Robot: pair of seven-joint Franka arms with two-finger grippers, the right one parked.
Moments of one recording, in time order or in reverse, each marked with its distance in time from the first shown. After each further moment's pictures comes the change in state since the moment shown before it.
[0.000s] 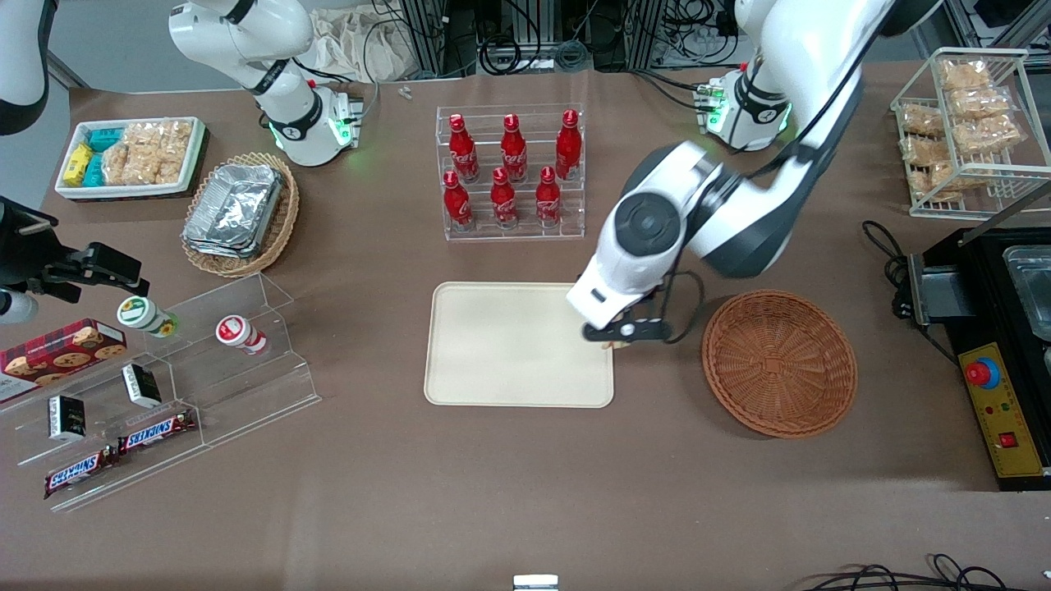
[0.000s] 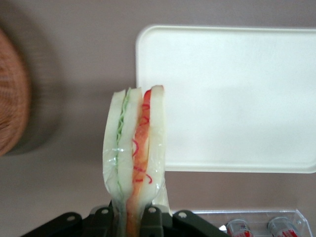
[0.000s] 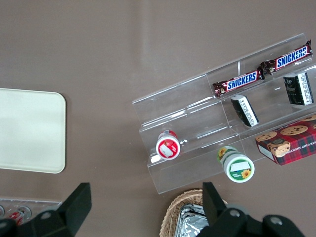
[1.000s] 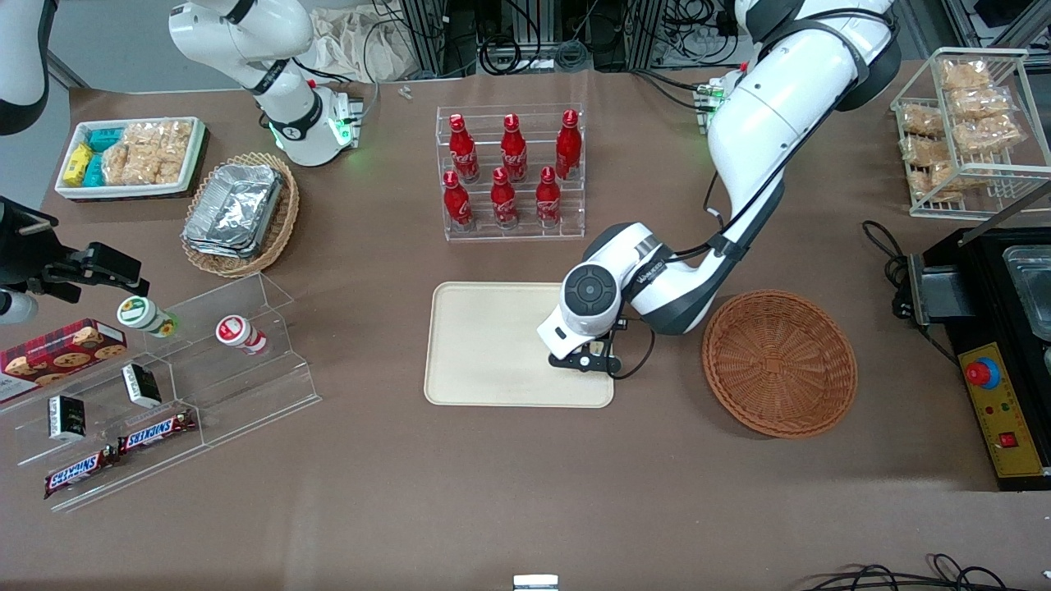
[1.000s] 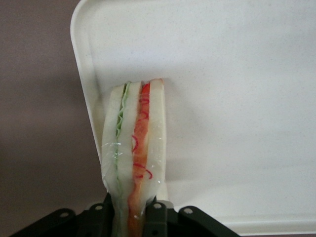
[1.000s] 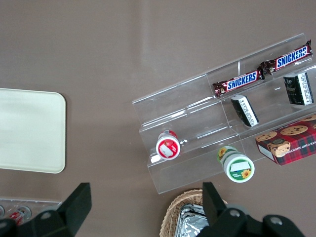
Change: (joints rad) arm -0.044 0.233 0.008 0.003 0.163 0.162 0.002
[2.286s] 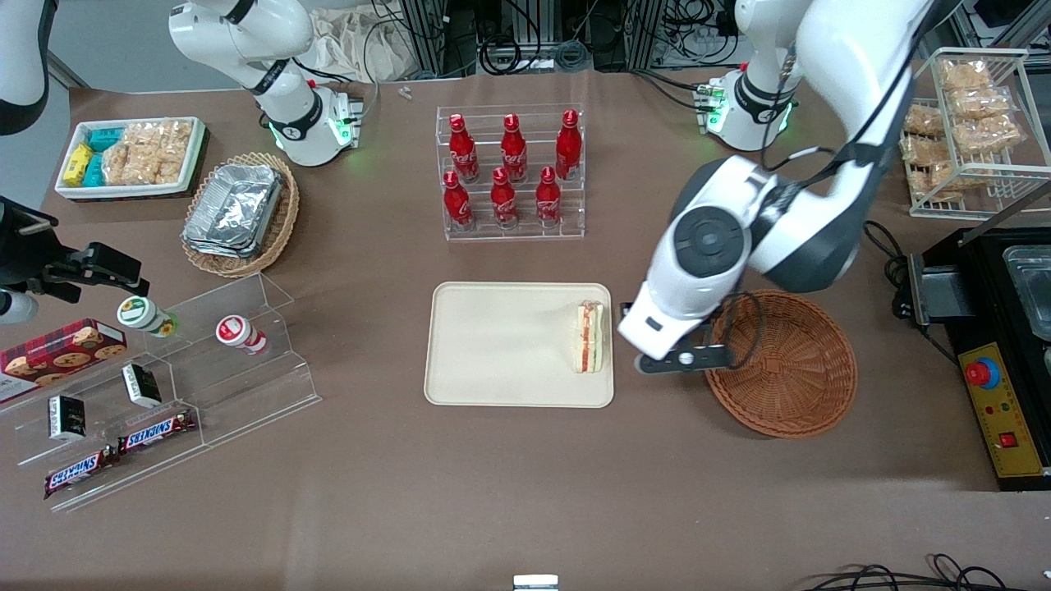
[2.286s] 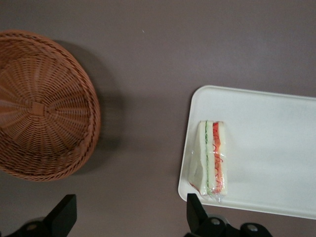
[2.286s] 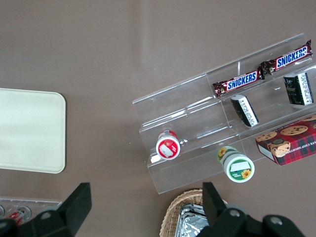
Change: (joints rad) arm 0.185 -0.326 -0.011 0.054 -0.083 -0.243 0.004
